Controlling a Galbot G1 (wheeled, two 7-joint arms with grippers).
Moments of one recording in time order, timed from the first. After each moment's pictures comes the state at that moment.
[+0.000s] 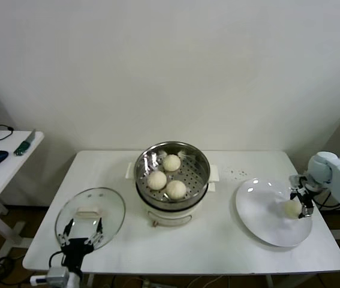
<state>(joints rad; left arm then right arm) 1.70 -1.47 -0.65 -2.06 -0.07 0.12 -0.05 0.03 0.66 -0.92 0.88 -0.17 -0.01 -1.12</state>
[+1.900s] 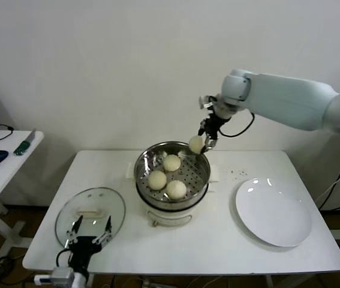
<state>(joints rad) 1.73 -1.44 -0.59 -2.14 -0.09 0.15 -0.05 0.79 1.20 -1.65 1.03 0.82 -0.28 -1.00</state>
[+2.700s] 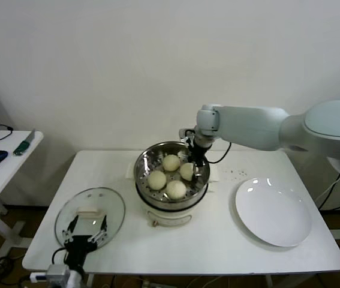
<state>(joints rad) 1.71 -1.41 -0.61 -2.12 -0.13 0.16 -0.07 0.66 1.33 -1.74 0.98 0.82 -0.31 -0.94</state>
